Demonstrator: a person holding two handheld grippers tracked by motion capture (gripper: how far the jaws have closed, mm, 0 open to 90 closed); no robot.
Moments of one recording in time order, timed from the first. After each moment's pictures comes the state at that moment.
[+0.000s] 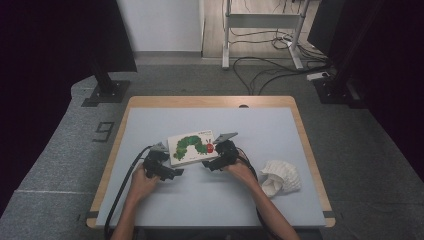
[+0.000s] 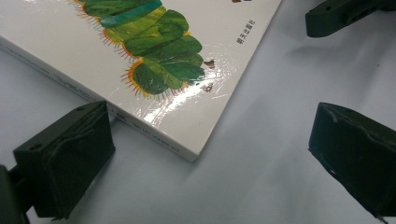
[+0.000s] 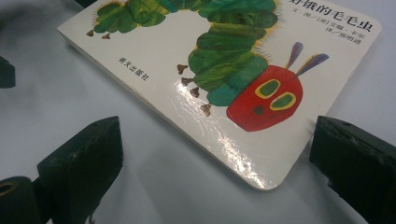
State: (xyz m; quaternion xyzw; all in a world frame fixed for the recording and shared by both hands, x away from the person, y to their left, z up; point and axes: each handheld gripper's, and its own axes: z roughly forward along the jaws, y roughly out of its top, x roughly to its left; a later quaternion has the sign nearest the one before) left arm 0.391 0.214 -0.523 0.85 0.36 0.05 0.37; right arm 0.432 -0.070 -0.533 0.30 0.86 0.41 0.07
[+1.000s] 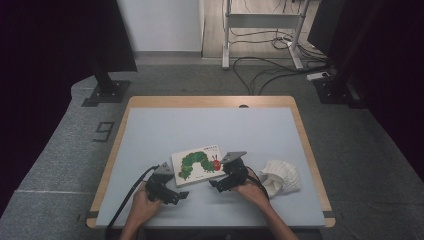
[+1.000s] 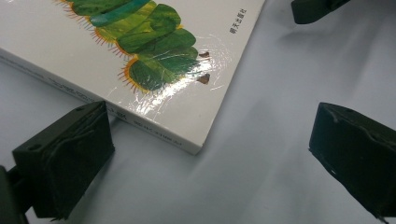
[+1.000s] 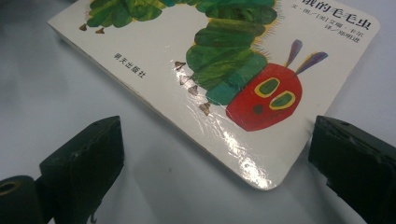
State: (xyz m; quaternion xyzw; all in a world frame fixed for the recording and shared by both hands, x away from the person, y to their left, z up) left arm 0.315 0.191 -0.523 0.87 0.33 0.03 0.37; right arm 0.360 -0.094 -0.531 0.29 0.87 0.39 0.08
